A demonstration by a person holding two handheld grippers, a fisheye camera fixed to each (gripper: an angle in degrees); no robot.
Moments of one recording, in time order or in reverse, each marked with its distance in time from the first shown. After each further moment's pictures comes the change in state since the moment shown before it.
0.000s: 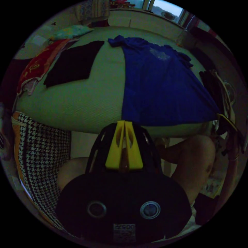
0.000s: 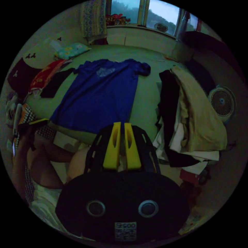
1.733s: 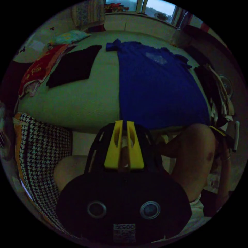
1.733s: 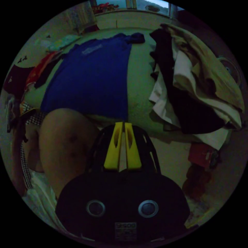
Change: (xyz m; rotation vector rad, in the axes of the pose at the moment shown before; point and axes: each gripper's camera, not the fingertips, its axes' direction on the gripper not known) left arm -0.037 0.050 -0.121 -0.025 -0.029 0.033; right arm -0.014 0.172 -0.019 -0.256 -0.013 0.083
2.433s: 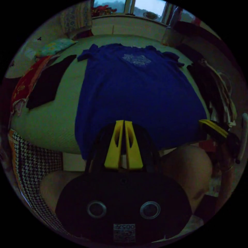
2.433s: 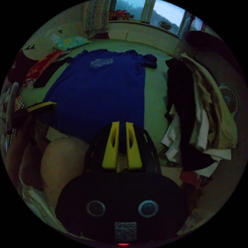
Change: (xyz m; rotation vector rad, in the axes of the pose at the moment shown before) left arm 0.088 -0.231 -0.213 0.228 1.360 -0.612; right arm -0.025 -0.127 0.089 -0.096 -0.102 -0.108
